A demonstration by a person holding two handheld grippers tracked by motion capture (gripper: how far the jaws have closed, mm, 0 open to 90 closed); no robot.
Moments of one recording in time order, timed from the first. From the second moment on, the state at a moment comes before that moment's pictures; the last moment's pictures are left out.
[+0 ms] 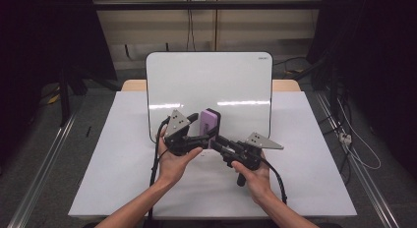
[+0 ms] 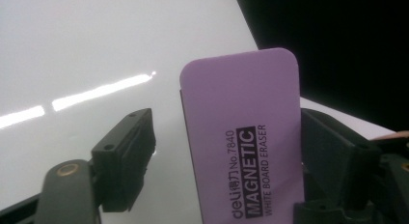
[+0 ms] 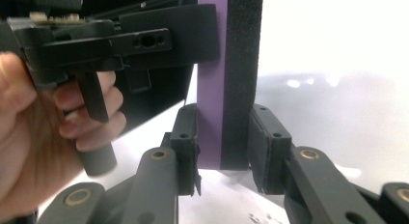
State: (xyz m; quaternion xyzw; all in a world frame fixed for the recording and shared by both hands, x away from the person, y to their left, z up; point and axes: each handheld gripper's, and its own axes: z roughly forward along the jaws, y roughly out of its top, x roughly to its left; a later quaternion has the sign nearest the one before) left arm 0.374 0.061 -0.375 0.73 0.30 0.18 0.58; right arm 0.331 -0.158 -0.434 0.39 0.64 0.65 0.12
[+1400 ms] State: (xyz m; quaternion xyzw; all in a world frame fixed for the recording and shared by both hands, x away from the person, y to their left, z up) left arm 0.358 0.143 -0.407 0.77 0.35 0.23 0.47; right arm 0.313 -0.249 -0.422 0.43 0.72 0.44 0.32
